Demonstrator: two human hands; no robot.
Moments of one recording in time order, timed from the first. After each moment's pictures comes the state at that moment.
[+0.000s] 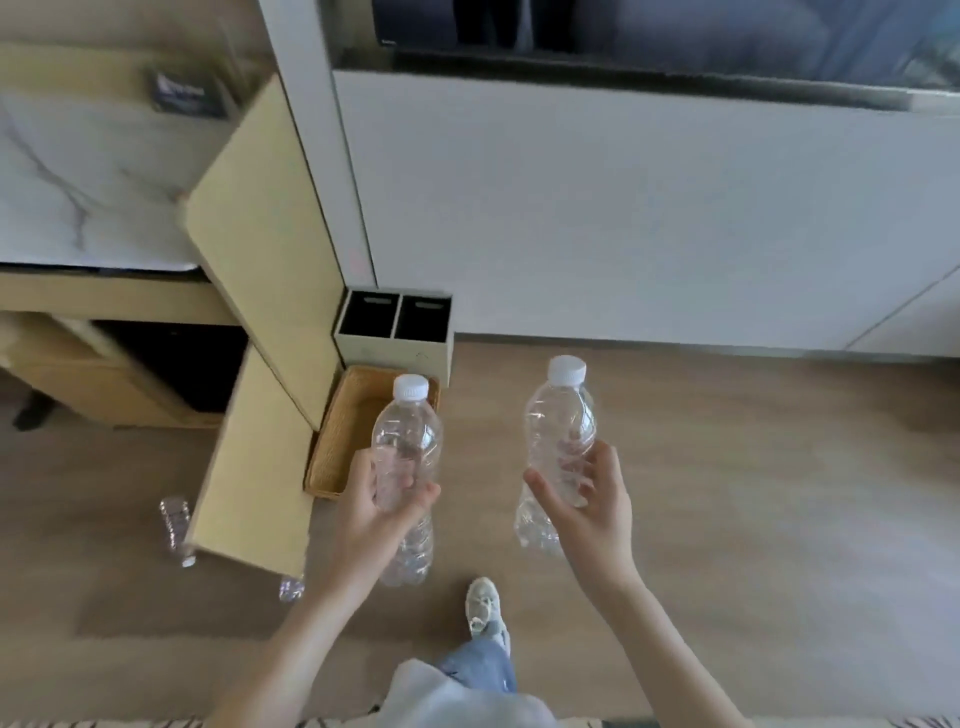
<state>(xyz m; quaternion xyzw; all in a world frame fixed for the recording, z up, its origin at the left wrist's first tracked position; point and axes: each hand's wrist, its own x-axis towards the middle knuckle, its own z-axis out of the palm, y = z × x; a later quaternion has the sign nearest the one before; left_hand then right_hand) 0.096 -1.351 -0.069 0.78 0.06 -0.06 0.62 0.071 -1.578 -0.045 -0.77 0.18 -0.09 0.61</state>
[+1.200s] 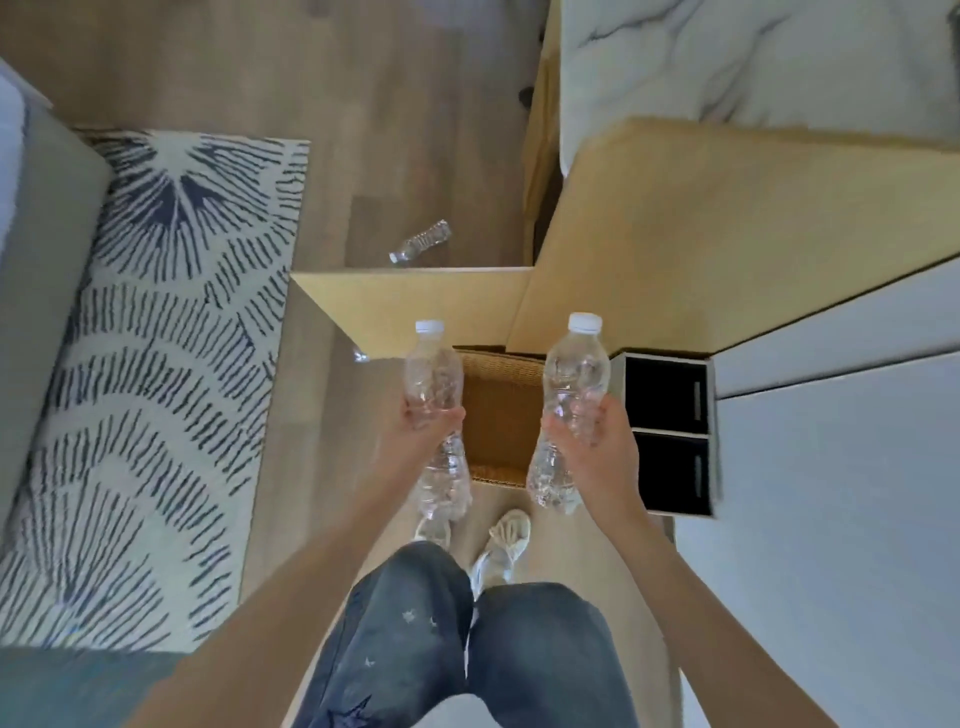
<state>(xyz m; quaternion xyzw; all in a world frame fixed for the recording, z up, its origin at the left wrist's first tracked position) 0.432 -1.364 -0.198 0.33 0.68 0.27 0.59 0.645 -1.402 -0.181 -0.74 -0.34 0.46 0.36</state>
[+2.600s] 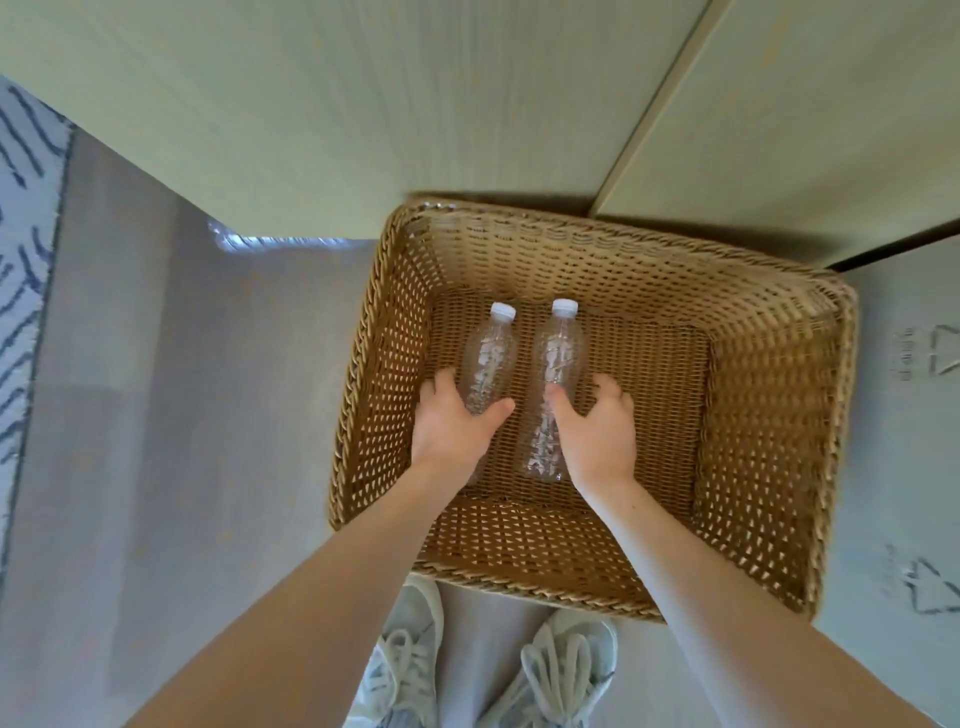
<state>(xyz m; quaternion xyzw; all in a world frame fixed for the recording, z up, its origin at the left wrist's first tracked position) 0.476 -1.298 -0.871 0.44 0.78 0.04 0.45 0.629 -1.317 -0.868 -0.84 -0.37 0.38 0.13</state>
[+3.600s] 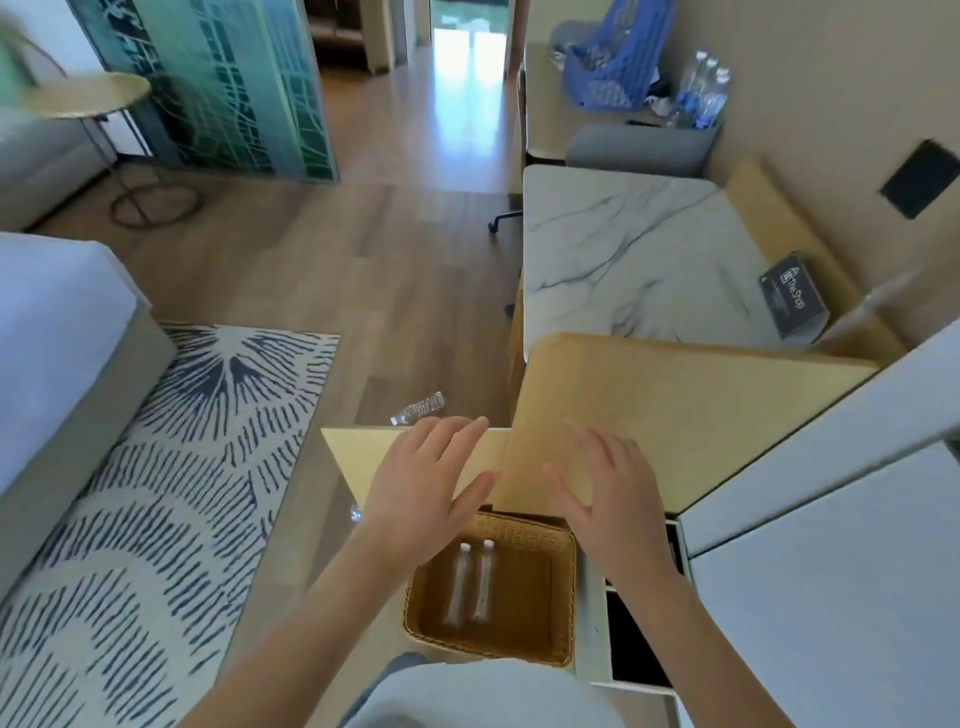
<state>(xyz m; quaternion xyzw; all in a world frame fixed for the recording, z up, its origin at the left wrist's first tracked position) 0.449 -1.370 0.015 0.83 0.50 0.22 0.08 0.670 -1.393 -0.011 -0.67 -0.69 0.06 0.25</state>
